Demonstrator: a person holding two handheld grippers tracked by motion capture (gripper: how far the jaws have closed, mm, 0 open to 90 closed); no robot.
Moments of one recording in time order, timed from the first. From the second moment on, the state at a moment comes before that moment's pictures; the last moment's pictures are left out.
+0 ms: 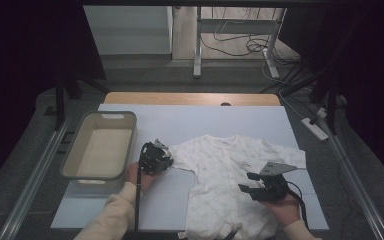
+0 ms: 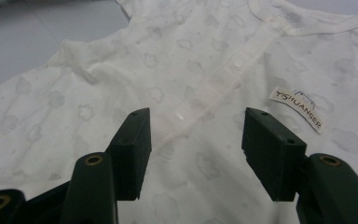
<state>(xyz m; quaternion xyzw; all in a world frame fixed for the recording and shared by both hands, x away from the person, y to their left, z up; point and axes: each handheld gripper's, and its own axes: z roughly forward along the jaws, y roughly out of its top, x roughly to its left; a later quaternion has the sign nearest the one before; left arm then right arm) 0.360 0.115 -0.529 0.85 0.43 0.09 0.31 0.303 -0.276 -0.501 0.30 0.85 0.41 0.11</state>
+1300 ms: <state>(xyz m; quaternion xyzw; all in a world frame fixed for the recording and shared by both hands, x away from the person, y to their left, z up) 0.359 0.066 -0.485 0.84 0.36 0.08 0.40 0.305 -0.293 -0.497 0.33 0.84 0.42 0.13</state>
